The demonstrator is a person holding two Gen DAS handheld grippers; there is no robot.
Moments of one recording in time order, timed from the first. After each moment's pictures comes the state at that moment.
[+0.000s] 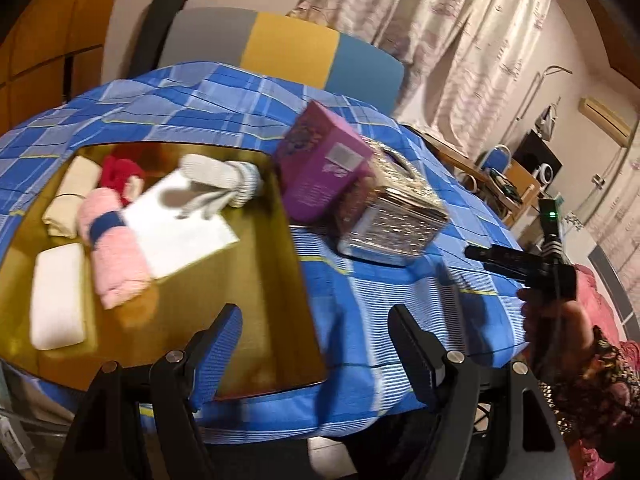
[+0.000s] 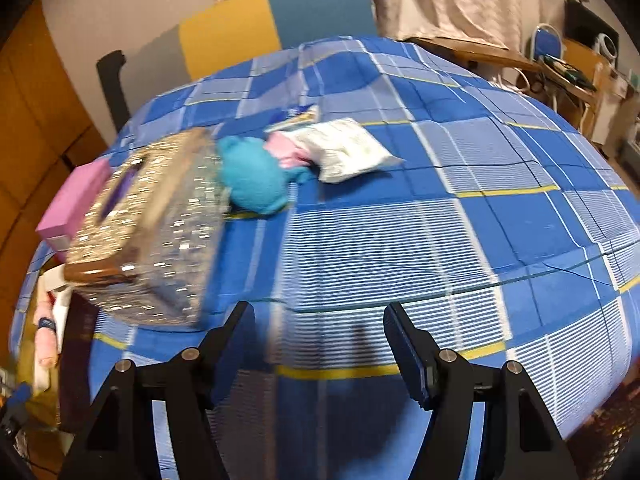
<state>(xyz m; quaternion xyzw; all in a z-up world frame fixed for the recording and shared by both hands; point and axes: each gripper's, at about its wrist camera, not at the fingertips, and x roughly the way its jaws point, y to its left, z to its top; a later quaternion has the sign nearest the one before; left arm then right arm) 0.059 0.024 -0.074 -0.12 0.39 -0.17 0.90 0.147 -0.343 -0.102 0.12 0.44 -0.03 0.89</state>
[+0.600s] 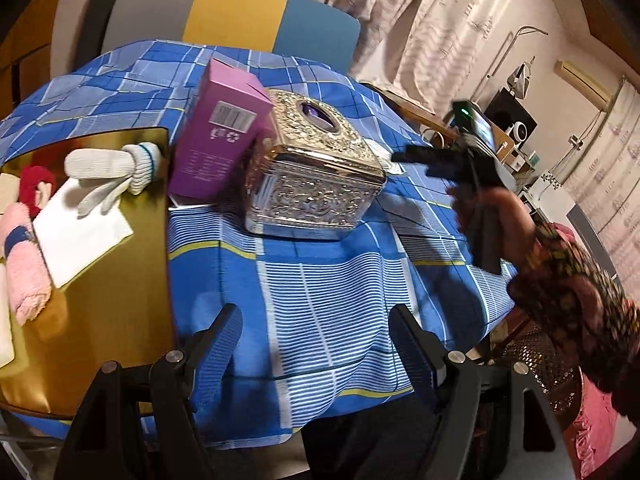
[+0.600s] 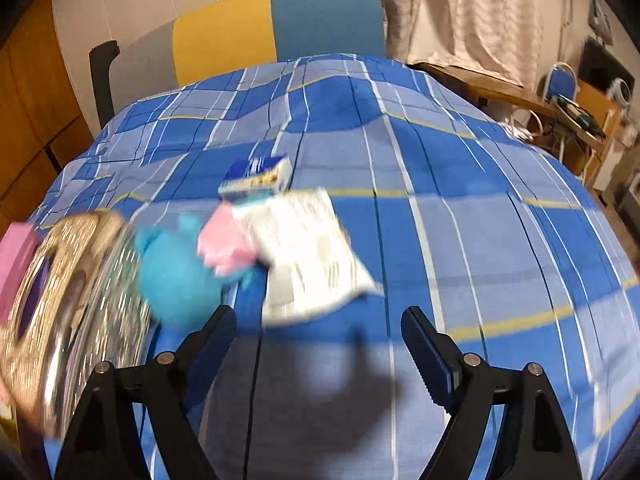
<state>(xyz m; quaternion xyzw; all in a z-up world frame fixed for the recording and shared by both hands) 0.076 -0.052 -0.076 -0.08 0.44 -0.23 0.86 0.282 -0.379 -0.094 0.05 0.43 -0.03 0.90</state>
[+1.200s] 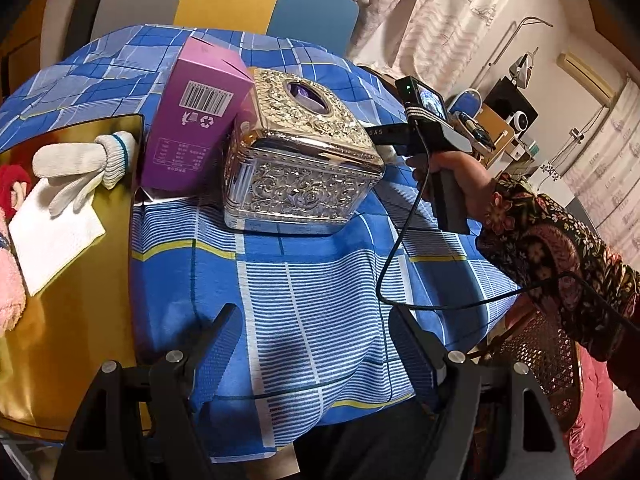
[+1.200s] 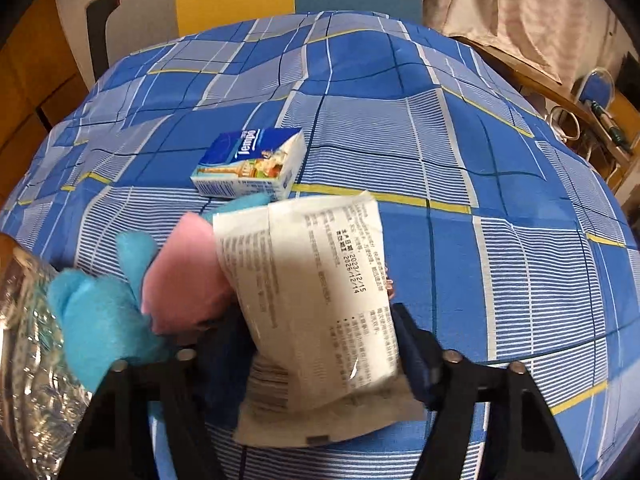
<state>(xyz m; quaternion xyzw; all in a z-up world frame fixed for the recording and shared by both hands) 0.094 -0.072 -0.084 -0.08 0.47 -0.24 0.85 0.353 -0.370 -0.140 0.02 0.50 -0.01 0.87</state>
